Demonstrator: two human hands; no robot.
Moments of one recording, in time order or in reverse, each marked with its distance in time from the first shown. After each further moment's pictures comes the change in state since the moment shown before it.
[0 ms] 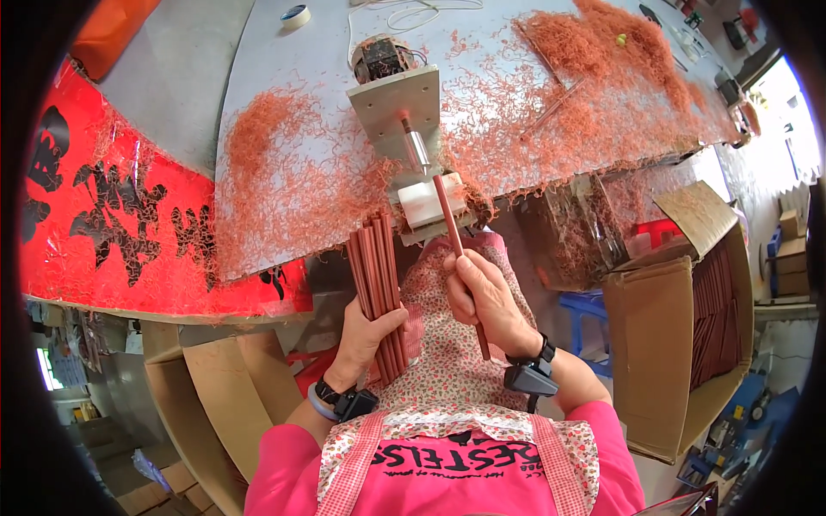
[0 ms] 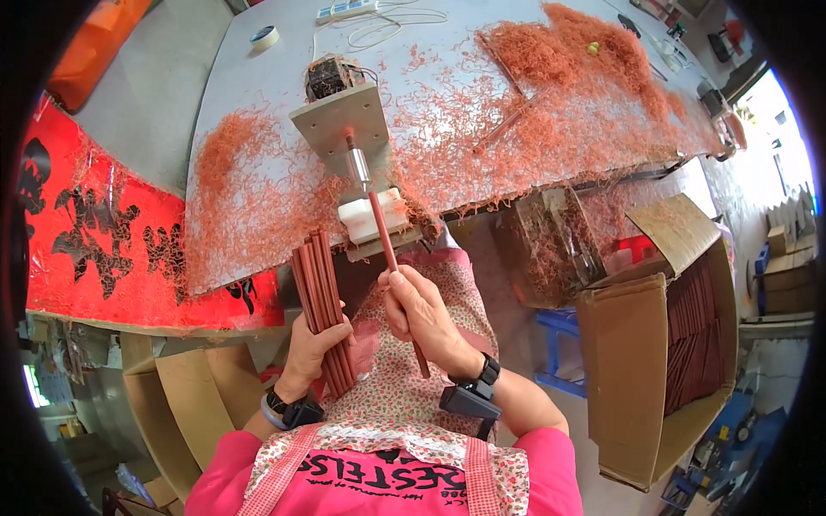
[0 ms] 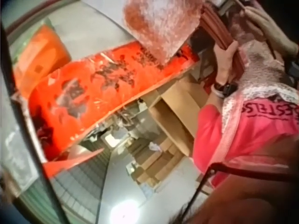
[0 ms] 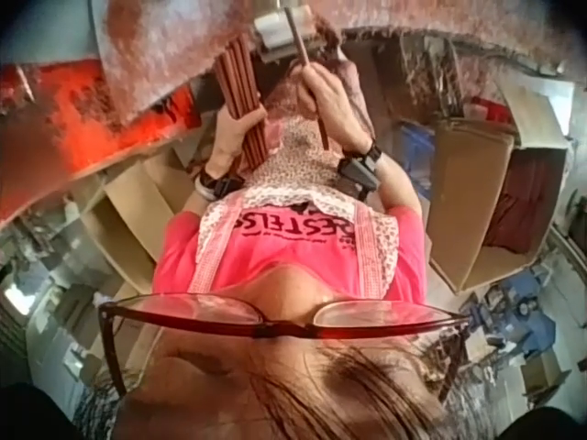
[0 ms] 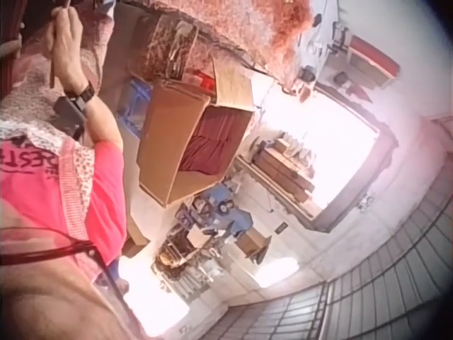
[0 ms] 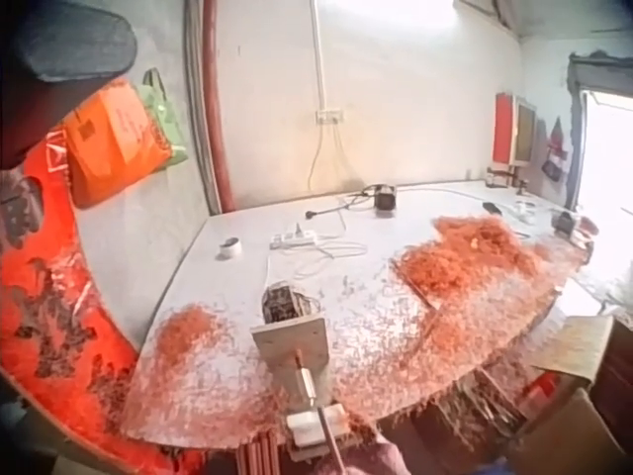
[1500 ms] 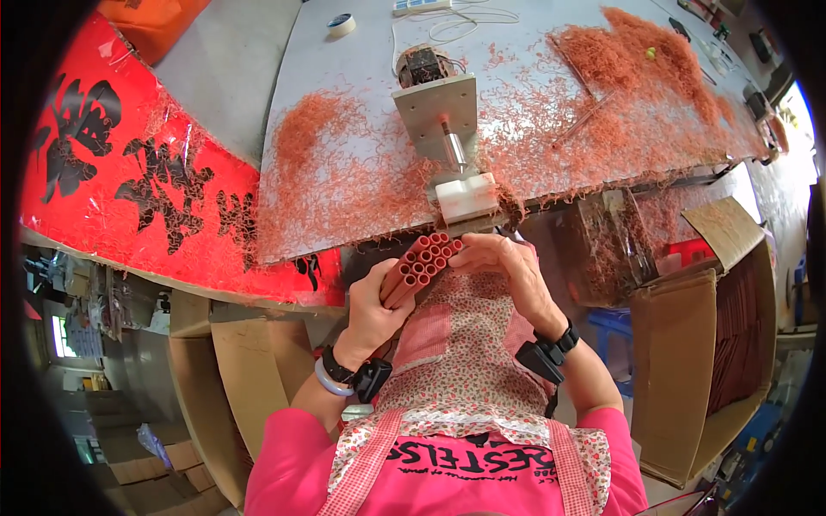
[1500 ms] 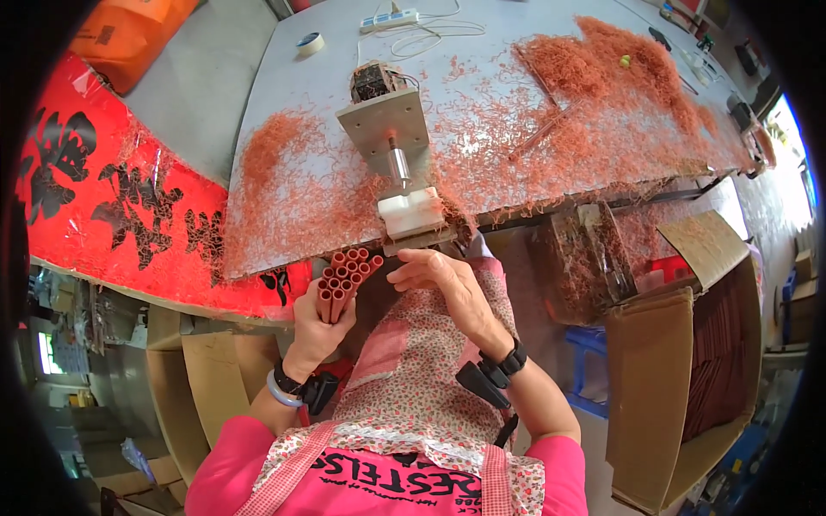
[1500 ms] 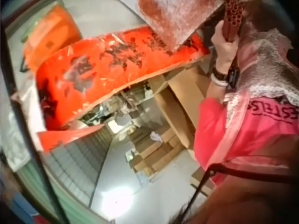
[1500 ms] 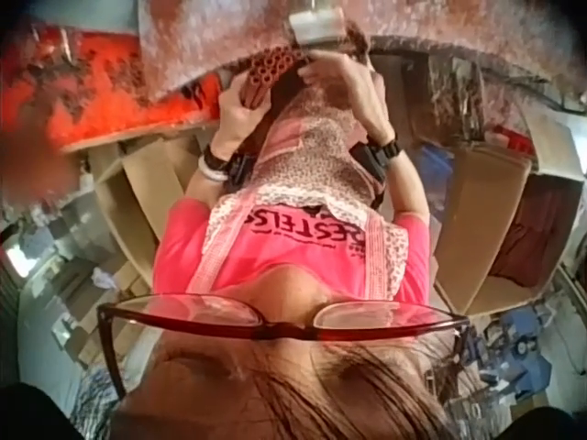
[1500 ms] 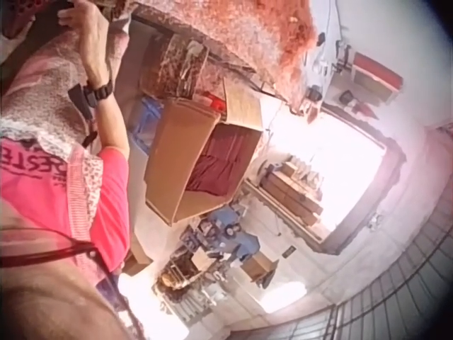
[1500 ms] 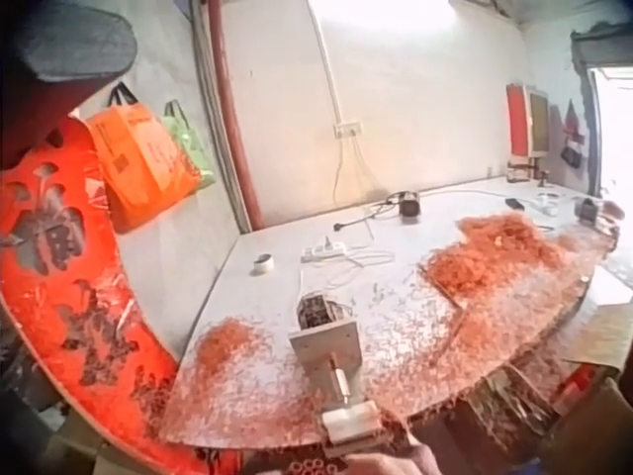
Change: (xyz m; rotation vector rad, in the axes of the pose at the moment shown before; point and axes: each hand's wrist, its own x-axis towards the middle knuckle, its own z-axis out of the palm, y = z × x) left_hand -0.039 0.025 0.006 0.641 0.204 0.674; right_hand -0.016 -0.010 -0.012 -0.227 -0.216 -0.270
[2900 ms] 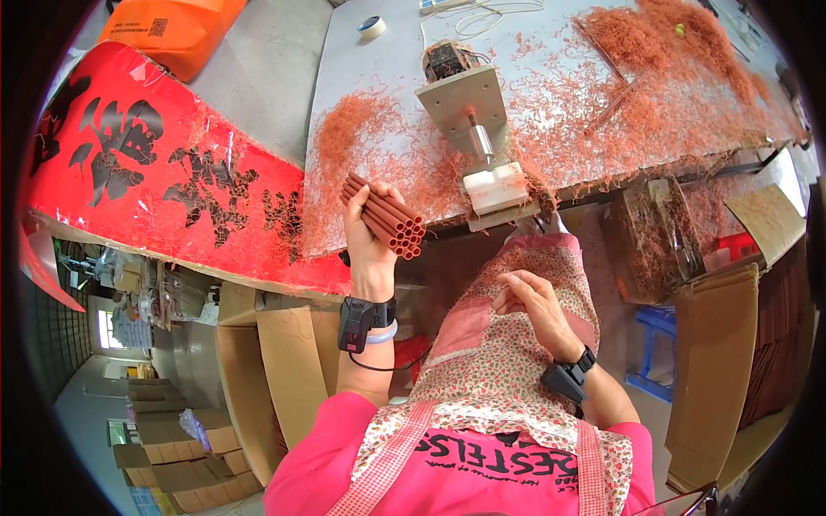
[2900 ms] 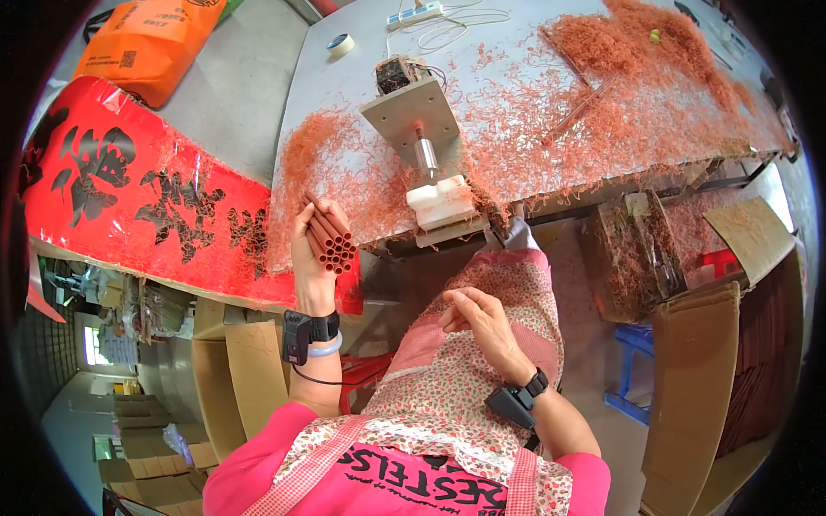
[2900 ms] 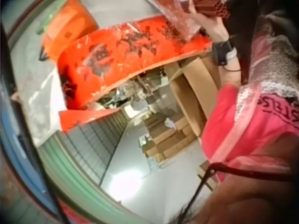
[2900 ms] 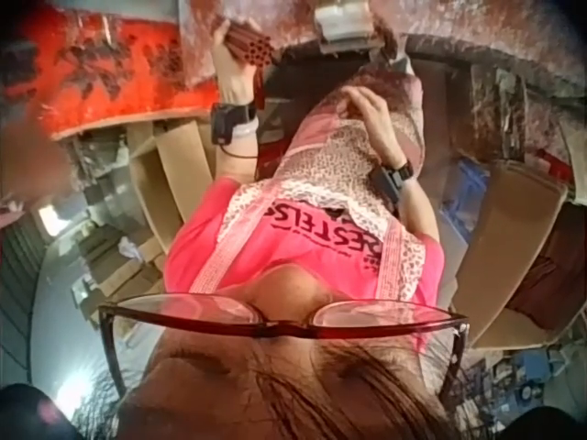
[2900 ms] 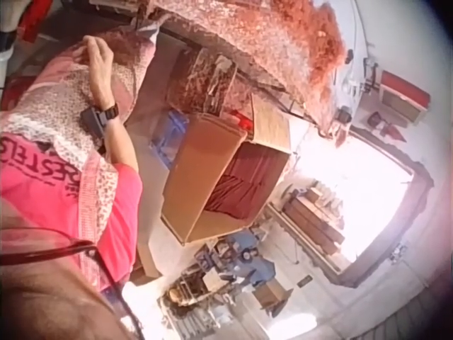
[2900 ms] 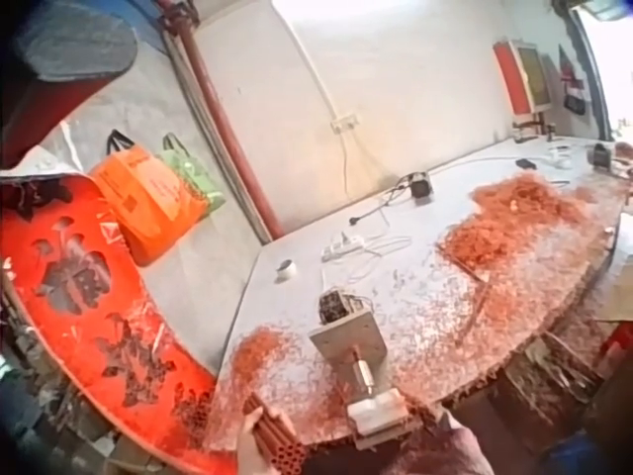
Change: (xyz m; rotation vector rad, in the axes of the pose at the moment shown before) left_hand 0.089 -0.036 -0.017 -1.599 0.325 -0.434; right_hand -0.054 0.049 -0.002 0.216 0.178 0.272
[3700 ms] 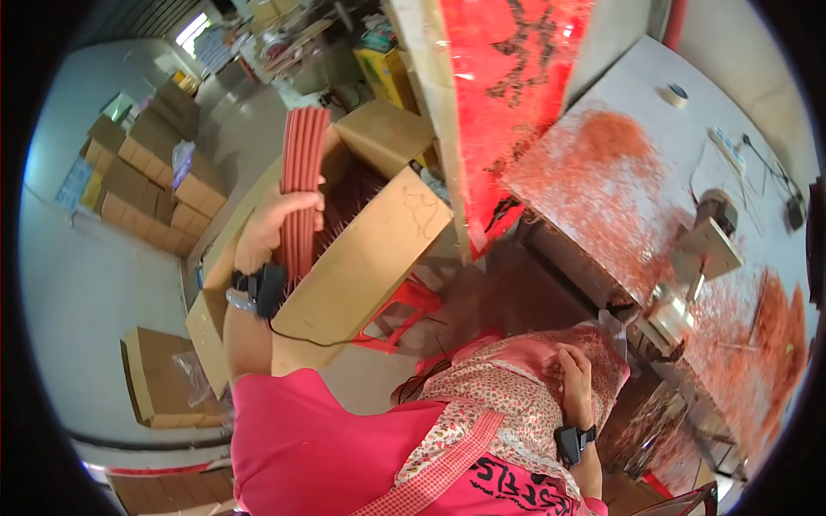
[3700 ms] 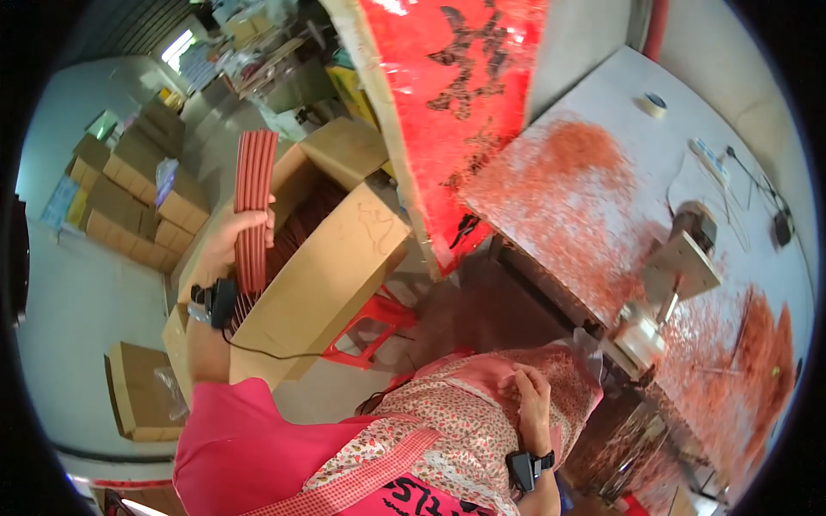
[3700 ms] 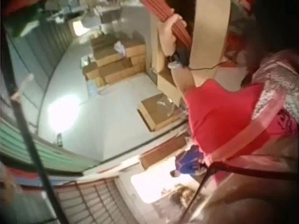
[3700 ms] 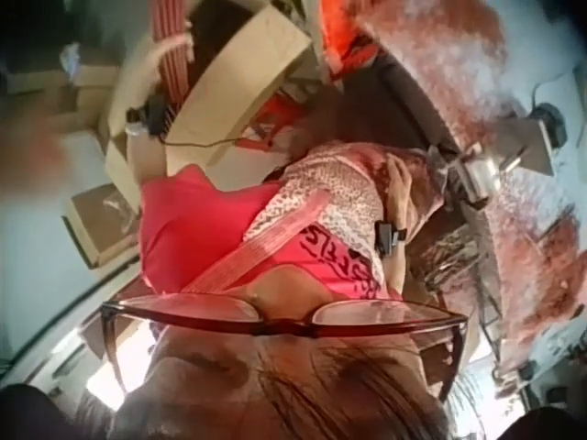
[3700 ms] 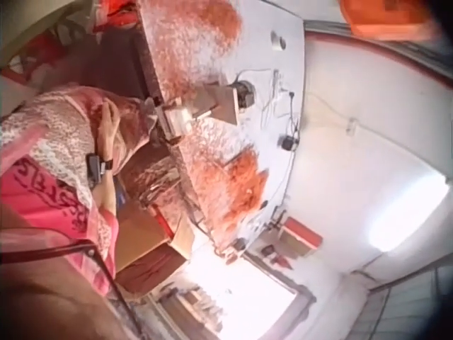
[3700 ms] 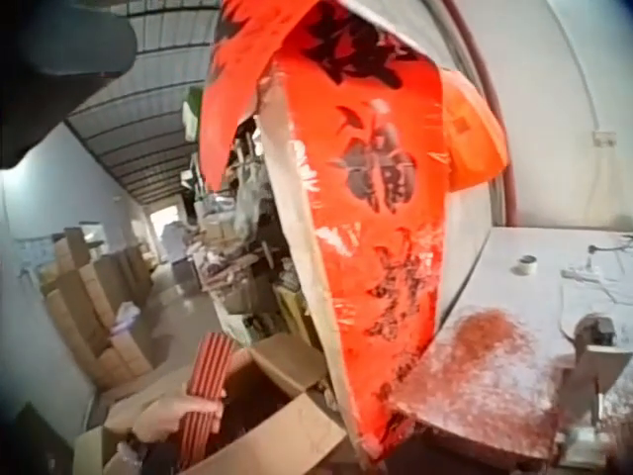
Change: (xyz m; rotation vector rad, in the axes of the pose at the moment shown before) left_hand -0.435 0.364 -0.174 0.945 0.511 0.378; right_hand -0.029 0.150 0.172 -0.461 -0.170 0.366
